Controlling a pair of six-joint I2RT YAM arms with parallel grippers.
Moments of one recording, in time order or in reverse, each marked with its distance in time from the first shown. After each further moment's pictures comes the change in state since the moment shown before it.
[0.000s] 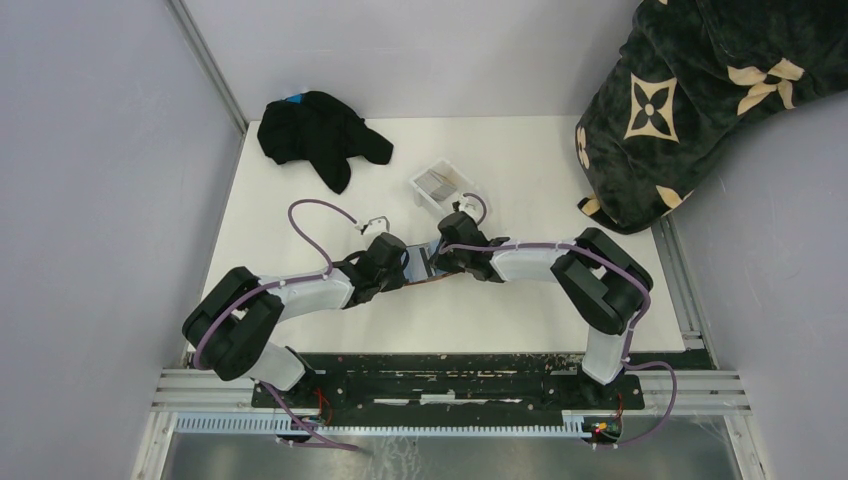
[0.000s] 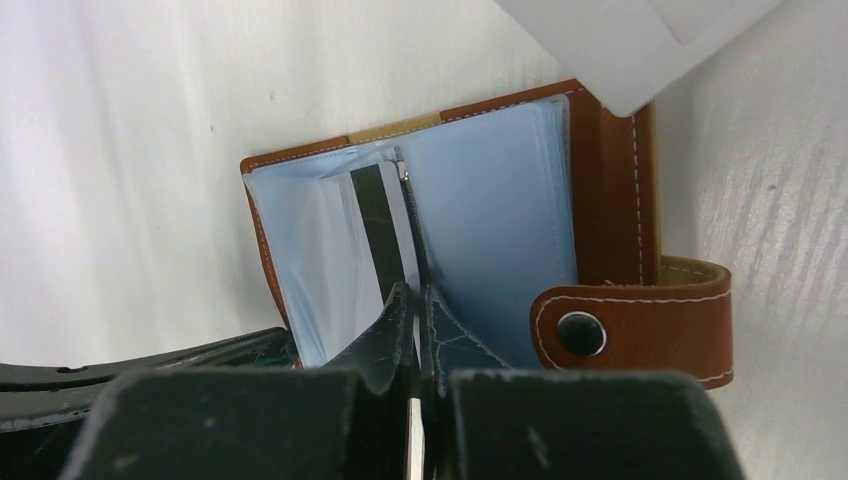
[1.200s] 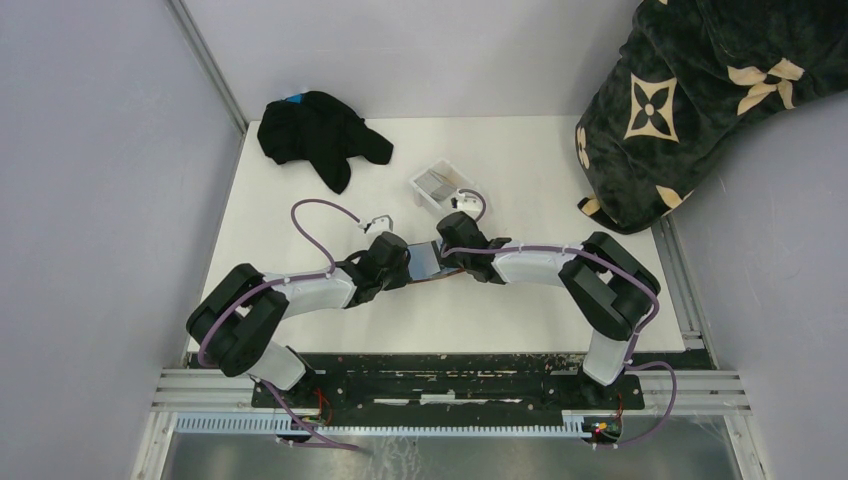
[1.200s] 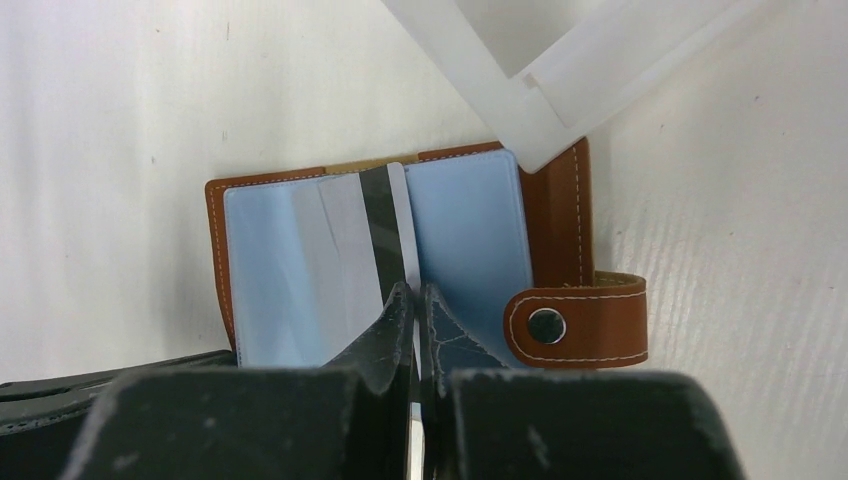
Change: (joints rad) left arm -0.001 0.024 0.000 0.059 0.029 0.008; right arm 0.016 -0.045 0.000 -0.040 0.192 -0.184
